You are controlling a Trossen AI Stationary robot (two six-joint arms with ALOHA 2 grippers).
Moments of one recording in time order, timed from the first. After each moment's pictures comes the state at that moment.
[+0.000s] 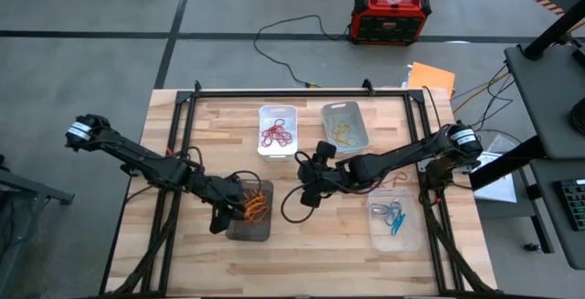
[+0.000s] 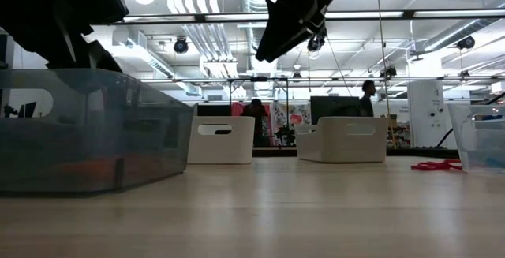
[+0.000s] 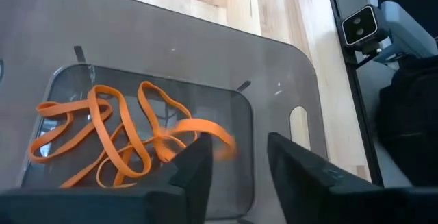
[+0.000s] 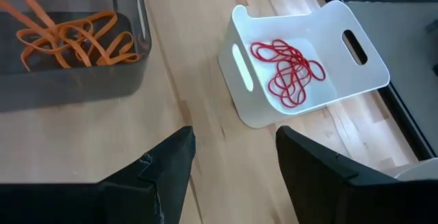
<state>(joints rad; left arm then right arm) -0.37 1.10 0.54 -0.20 0.09 -0.52 0.22 1.76 1.37 -0.53 0.54 0.24</state>
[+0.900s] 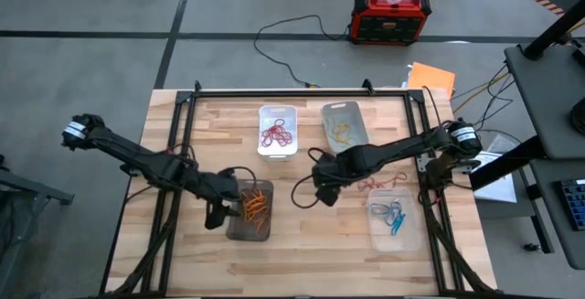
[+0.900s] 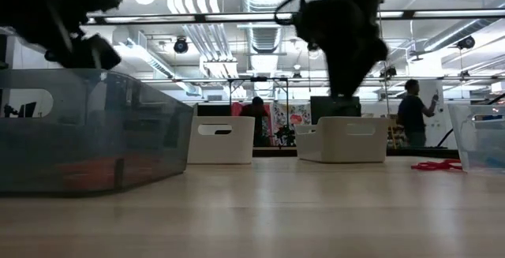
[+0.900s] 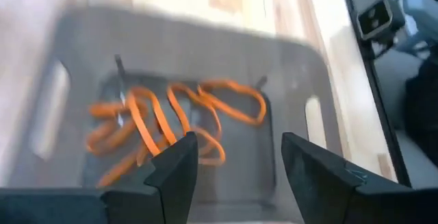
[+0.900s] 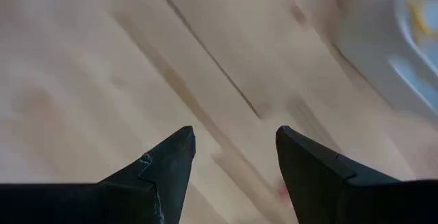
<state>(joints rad) -0.37 1.01 0.57 -0.35 0.03 -0.45 0.14 1.75 1.37 -1.00 0.15 0.78</state>
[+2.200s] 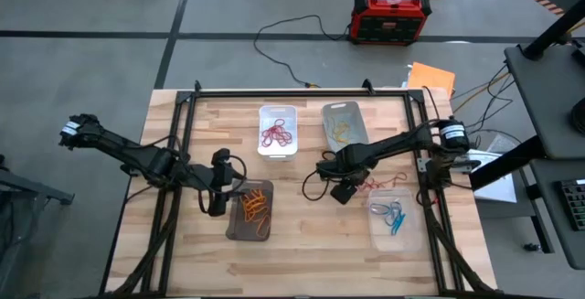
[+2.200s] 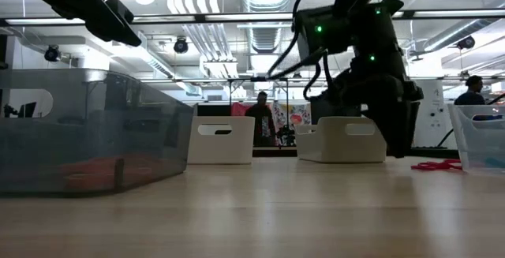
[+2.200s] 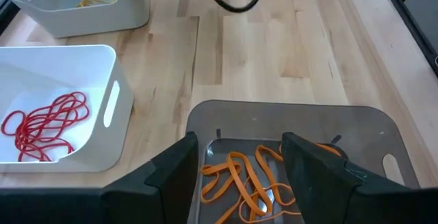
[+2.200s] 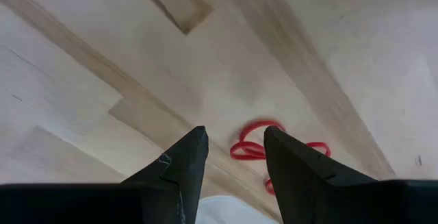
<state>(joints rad) -0.36 0.92 0.68 -0.45 -0.31 -0.24 0.02 1.83 1.15 -1.04 -0.05 0.75</state>
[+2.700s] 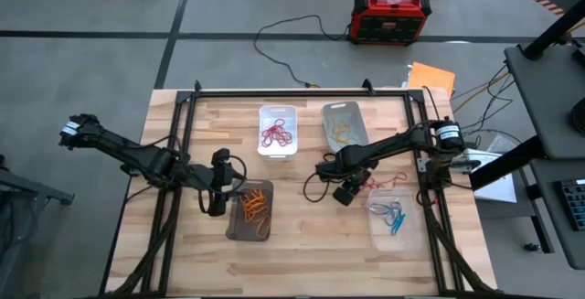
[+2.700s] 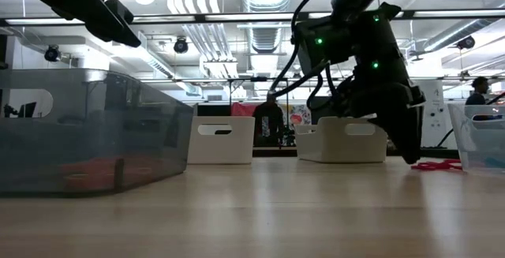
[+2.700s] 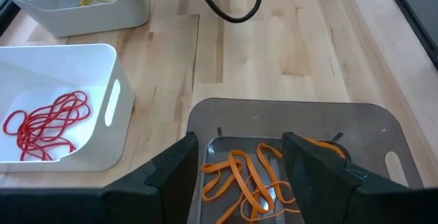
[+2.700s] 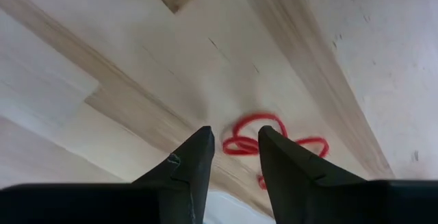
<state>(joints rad) -0.36 0.92 0.68 -0.45 -0.31 -0.23 0.02 1.87 1.16 -1.08 -0.08 0.71</state>
